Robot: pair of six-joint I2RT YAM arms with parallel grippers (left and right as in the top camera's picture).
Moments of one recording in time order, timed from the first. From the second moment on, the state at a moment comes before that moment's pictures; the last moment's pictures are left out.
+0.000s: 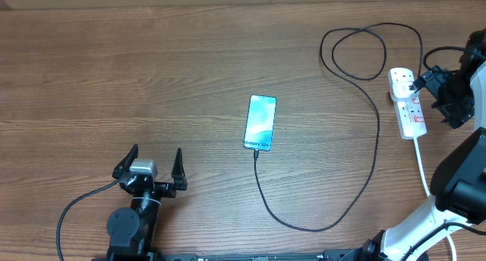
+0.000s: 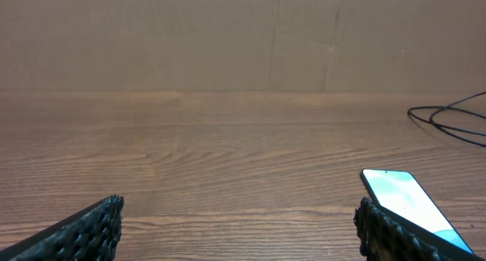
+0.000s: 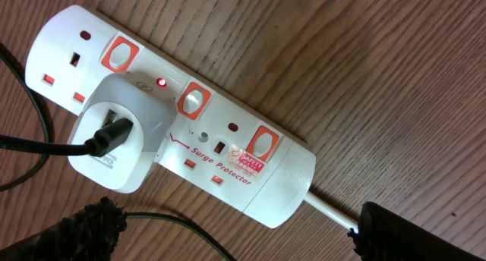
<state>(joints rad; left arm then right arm) -0.08 0.02 0.01 -0.07 0.04 -0.07 -0.45 1.98 1.68 -1.13 0.03 0.51</state>
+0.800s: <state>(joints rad) -0.08 0.02 0.01 -0.07 0.04 -0.07 -0.43 1.85 1.68 -1.13 0.03 0.51</state>
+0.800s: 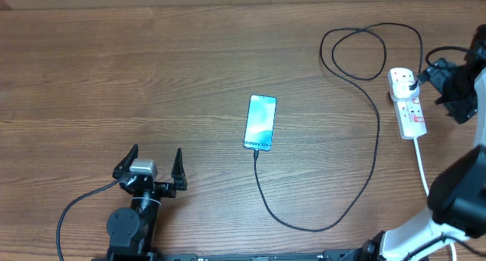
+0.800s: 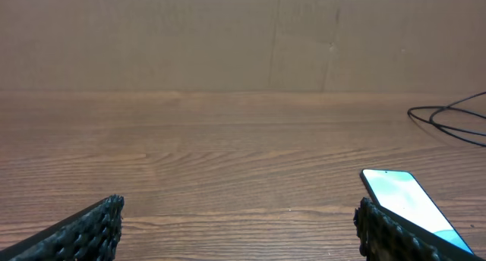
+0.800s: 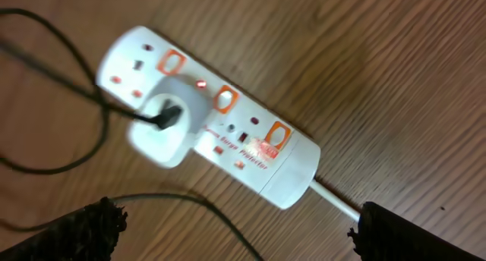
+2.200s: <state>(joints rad) -0.08 0.02 0.01 -0.07 0.04 -0.07 -0.17 1.61 1.61 -1.13 0.03 0.51</state>
